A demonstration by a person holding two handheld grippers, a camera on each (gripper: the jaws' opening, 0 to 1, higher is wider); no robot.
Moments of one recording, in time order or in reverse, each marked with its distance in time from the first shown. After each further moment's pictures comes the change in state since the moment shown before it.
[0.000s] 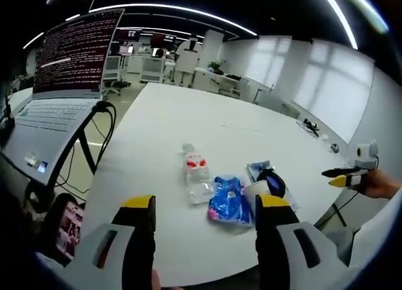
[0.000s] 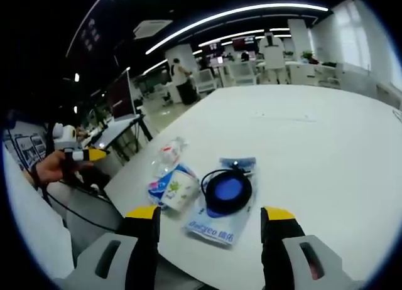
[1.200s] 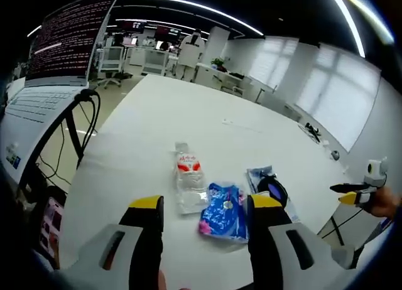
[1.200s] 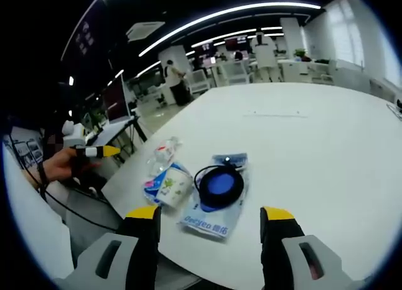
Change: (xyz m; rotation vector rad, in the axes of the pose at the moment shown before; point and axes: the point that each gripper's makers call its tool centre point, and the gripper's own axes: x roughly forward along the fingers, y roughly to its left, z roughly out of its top) left arm 0.049 -0.005 -0.001 -0.070 0.023 -0.004; right arm -0.012 -0.010 -0.007 0.035 -0.006 -0.038
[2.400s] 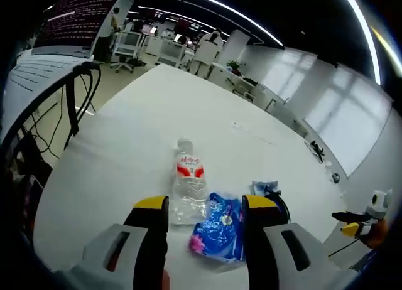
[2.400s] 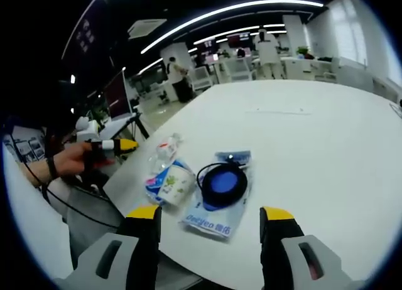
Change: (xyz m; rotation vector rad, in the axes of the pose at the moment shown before) left arm 0.044 0.006 0.003 -0.172 -0.005 0.034; right arm 0.005 0.004 -0.001 -0.004 0.025 0.019
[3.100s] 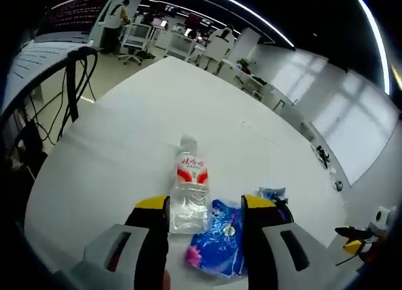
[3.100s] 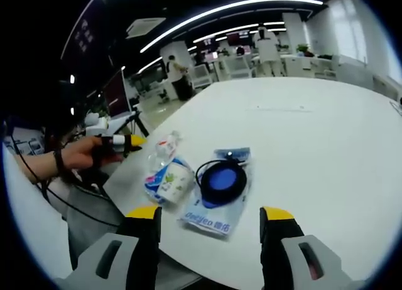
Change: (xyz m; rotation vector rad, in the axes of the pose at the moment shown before) left arm 0.028 -0.002 0.000 -0.069 0.024 0.046; right arm 0.001 -0.004 -0.005 0.010 0.013 0.000
